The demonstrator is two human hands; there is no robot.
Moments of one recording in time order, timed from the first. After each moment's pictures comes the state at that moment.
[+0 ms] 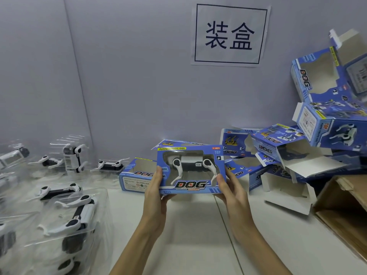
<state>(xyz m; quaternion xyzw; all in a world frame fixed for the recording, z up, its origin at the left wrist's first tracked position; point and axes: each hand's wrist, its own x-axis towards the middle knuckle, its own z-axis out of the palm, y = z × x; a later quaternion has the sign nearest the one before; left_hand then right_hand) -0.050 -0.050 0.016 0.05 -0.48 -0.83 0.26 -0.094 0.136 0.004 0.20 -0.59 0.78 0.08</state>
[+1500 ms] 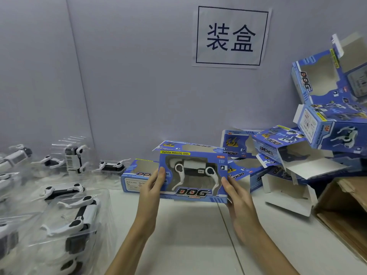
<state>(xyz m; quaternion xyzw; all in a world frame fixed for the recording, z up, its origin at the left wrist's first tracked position) -0.039 -0.064 0.021 0.02 -0.62 -0.74 0.26 -0.094 0.147 0.004 0.18 -0.56 0.81 0.00</state>
